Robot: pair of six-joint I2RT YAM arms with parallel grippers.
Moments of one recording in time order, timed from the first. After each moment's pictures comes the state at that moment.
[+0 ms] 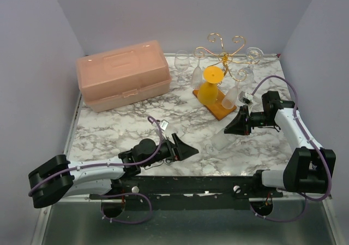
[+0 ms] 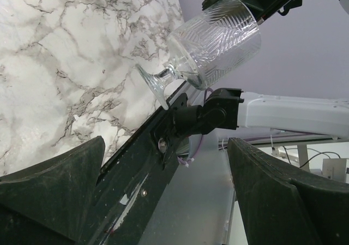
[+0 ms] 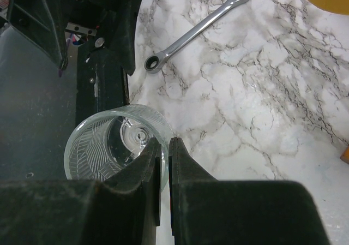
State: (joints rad) left arm -1.10 1.01 0.25 0.62 0.01 -1.15; right arm -0.06 1.31 0.93 -1.13 -1.30 -1.09
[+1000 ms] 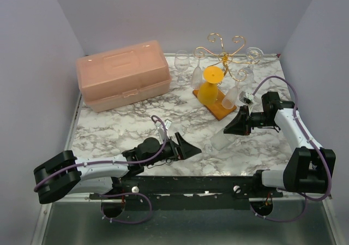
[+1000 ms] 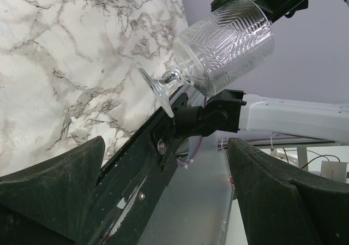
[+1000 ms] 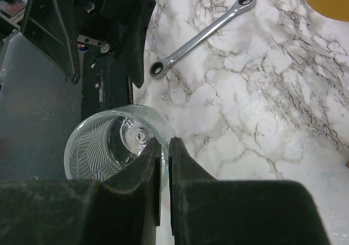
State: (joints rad) left arm -1.11 1.12 0.27 0.68 0.02 -1.17; right arm -0.06 1.31 0.92 -1.13 -1.33 -1.09
